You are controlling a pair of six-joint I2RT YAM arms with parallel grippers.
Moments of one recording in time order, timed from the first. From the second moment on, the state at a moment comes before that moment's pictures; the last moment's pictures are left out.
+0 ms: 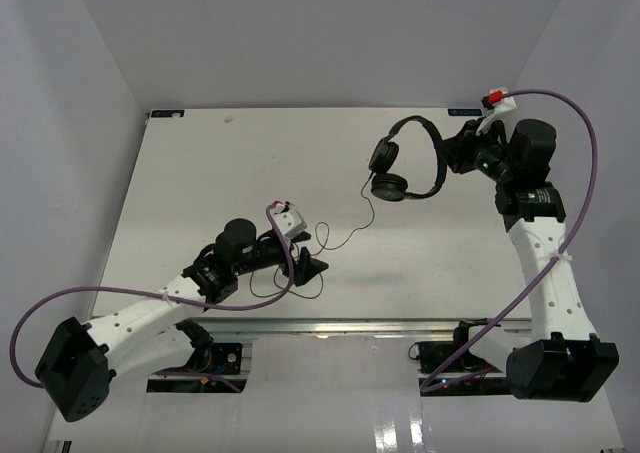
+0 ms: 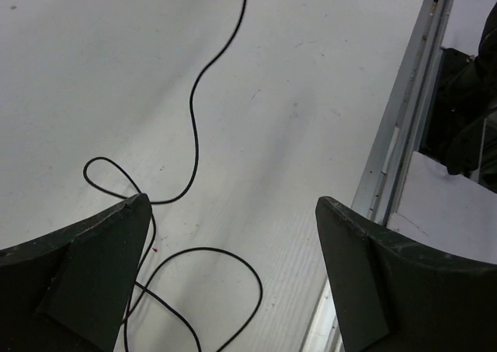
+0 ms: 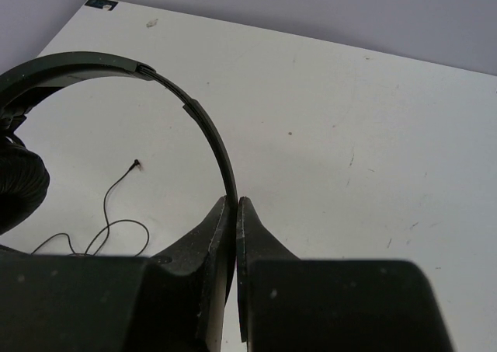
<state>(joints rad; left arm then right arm) -0.75 0.95 0.50 0.23 0.39 -0.04 0.01 1.11 1.16 -0.28 -0.55 0.08</state>
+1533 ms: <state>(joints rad) -0.76 1.26 0.54 0.57 0.39 0.17 -0.05 1.15 1.47 -0.26 -0.93 0.47</state>
